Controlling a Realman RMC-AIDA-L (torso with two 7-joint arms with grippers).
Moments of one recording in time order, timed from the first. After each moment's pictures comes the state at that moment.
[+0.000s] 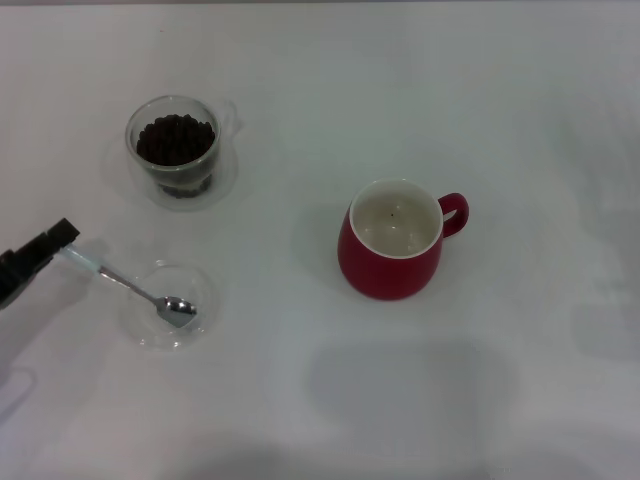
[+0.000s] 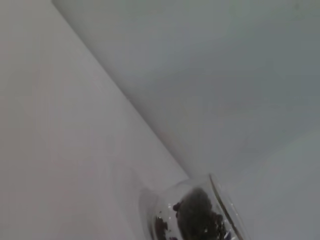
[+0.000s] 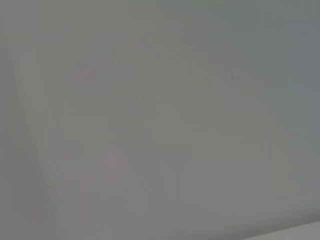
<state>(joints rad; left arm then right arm) -0.33 -1.97 2.02 -0.09 0.14 1.47 -1.51 0.10 2.02 -2.20 -0.12 0.71 -1.35 0.50</state>
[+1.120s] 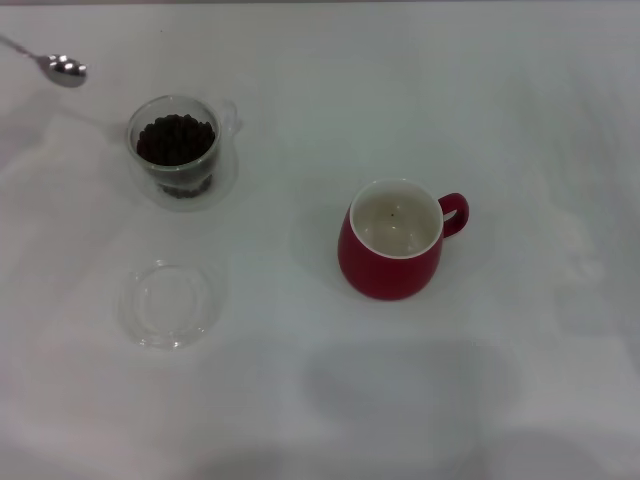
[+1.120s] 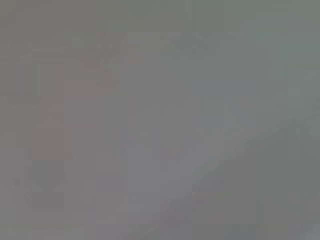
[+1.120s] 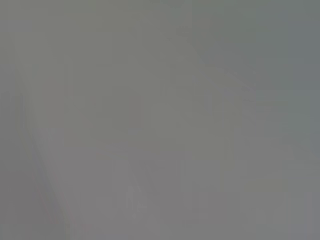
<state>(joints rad) -0.58 -1.78 2.09 -0.09 -0.17 1.46 -1.59 0.15 2.02 -2.18 -0.15 0.72 -1.38 0.55</state>
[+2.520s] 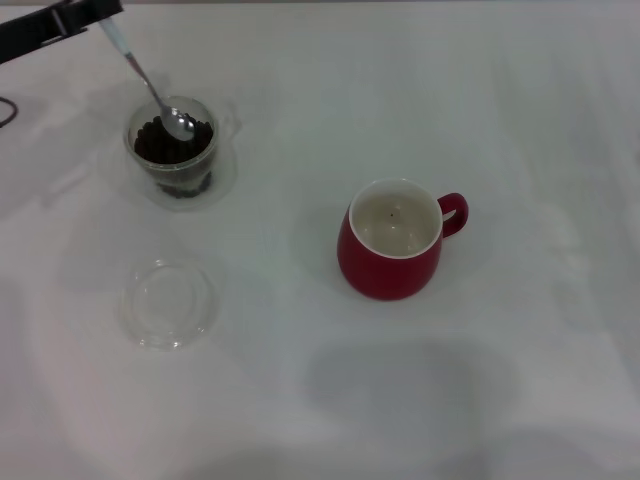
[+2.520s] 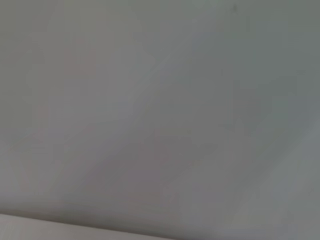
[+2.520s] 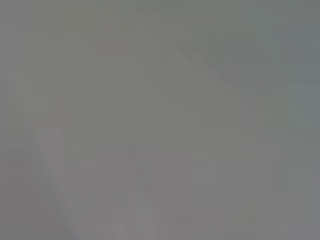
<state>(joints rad) -0.84 -1.86 2.44 -0.12 -0.16 1.16 -1.56 0.15 2.02 -2.18 -0.18 0.73 -1.40 0.65</state>
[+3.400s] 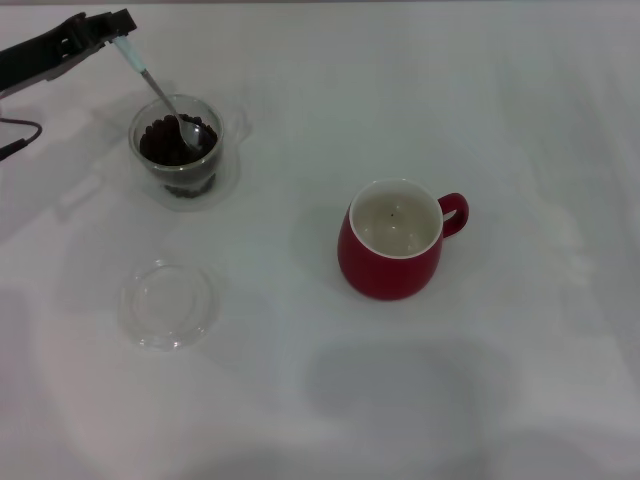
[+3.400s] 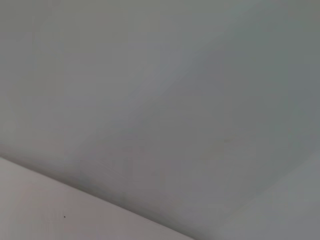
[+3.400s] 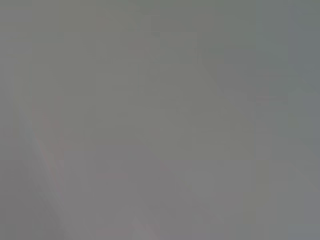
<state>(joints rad) -0.81 -1.91 2.44 -0.11 -0.20 1.12 -1.68 0.15 2.02 -2.18 -0.18 0.74 -1.42 0.65</state>
